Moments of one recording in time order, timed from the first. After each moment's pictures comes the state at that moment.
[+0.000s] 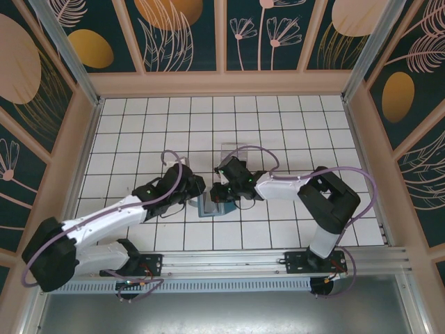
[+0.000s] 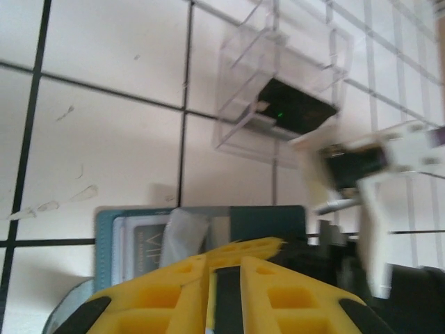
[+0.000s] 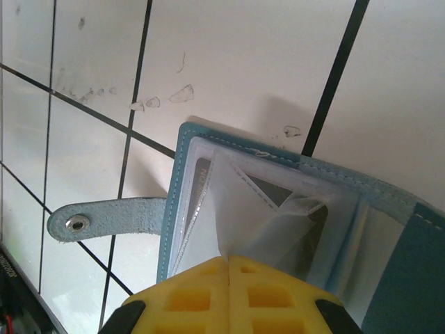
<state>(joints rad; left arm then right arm) -0.79 1.20 0.64 -0.21 -0.09 -1.02 0.88 1.73 0.88 -0.07 -0.33 0.71</state>
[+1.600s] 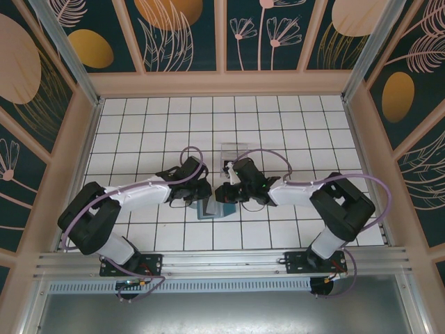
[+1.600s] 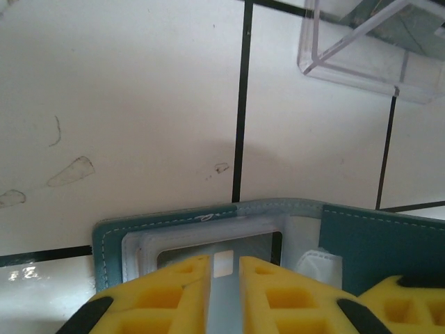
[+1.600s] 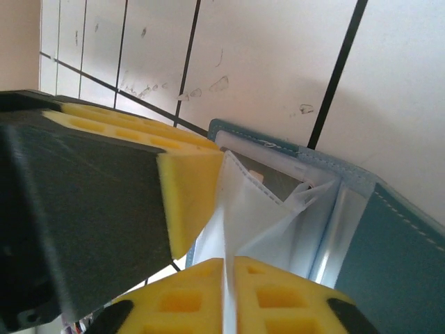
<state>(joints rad) -0.73 1.54 0.78 -0.29 0.12 -0.91 0.82 1.60 0.72 0.10 -0.45 0.75</state>
